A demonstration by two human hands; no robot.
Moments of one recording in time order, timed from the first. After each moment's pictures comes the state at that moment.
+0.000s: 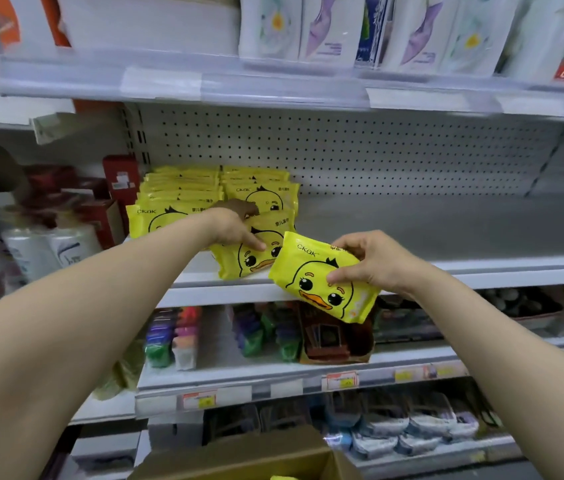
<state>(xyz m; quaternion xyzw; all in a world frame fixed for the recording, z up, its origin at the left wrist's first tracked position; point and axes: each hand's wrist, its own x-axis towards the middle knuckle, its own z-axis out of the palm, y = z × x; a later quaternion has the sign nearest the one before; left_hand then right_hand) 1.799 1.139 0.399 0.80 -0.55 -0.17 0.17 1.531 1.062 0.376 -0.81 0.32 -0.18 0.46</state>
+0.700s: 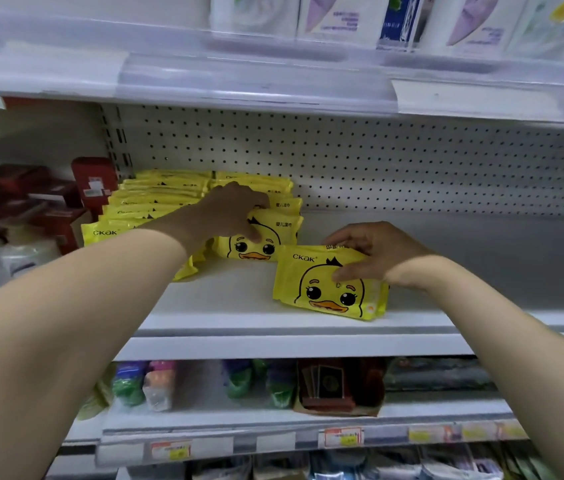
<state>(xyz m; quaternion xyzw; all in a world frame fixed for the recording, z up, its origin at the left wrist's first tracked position) 1.846 1.028 0.393 0.78 -0.62 0.02 0.08 1.571 0.941 0.386 -0.87 0.27 -0.13 0.39</state>
